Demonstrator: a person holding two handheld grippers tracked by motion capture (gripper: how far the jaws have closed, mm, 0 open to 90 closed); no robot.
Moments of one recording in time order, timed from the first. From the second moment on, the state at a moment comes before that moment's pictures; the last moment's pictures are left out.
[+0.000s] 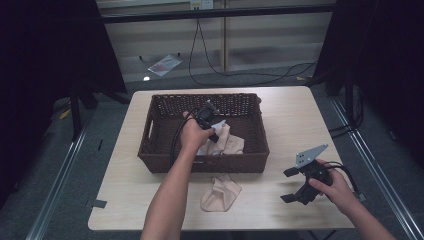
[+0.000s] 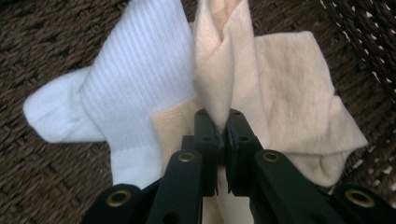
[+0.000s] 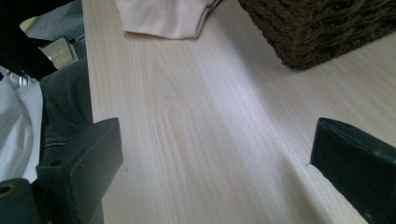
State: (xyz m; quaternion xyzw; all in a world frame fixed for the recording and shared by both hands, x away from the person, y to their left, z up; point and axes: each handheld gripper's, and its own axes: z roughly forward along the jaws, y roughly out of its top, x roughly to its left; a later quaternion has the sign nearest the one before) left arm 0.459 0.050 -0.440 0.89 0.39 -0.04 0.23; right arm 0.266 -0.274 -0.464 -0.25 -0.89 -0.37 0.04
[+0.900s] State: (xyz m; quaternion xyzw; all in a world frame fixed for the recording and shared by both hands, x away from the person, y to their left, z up) left arm 0.436 0.070 -0.349 0.91 0.35 -0.07 0.23; right arm 0.265 -0.273 -0.464 -0.26 -0.89 -0.37 0.04
